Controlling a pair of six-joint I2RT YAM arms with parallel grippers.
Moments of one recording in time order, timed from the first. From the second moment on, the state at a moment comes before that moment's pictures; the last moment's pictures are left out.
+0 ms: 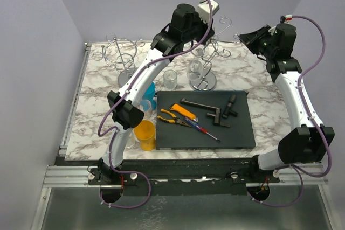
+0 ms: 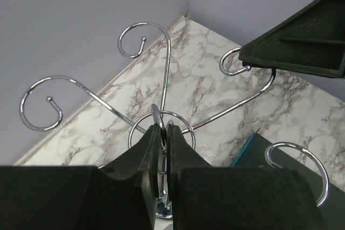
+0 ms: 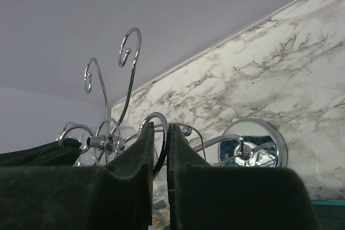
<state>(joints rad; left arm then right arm) -0.64 2.21 2.57 -0.52 0.23 0.04 0.02 1.49 1.48 -0.22 -0.23 0.77</state>
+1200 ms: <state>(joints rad) -0.65 2.21 2.57 -0.53 0.21 0.10 0.09 1.19 1.23 -0.24 -0.19 0.75</state>
